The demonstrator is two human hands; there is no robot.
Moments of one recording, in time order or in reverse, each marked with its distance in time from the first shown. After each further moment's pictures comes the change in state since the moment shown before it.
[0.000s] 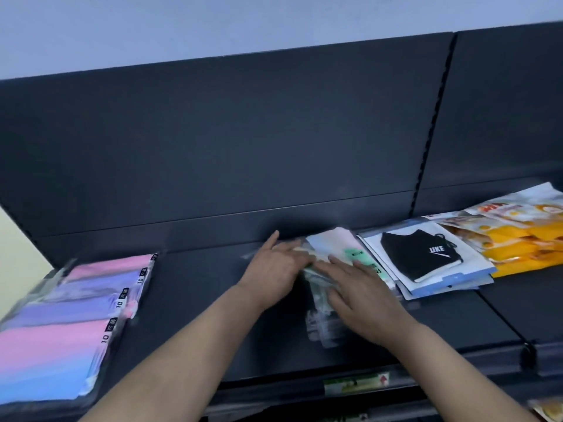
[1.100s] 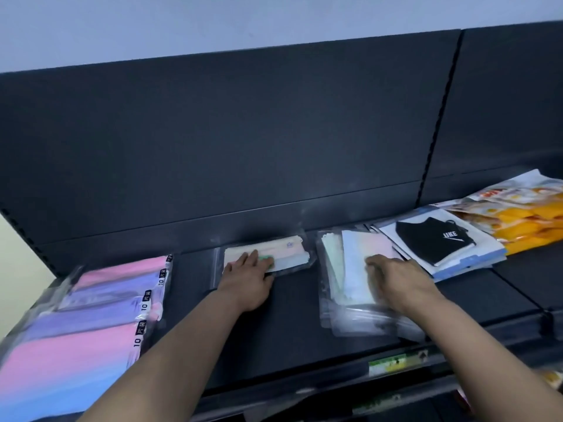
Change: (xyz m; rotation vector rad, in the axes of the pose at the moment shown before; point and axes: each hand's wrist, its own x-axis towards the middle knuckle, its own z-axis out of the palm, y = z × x) left_hand -0.062 -0.082 0.028 -0.157 -0.354 -0.401; right_hand 0.009 -0.014 0.008 -0.087 -0.136 0.626
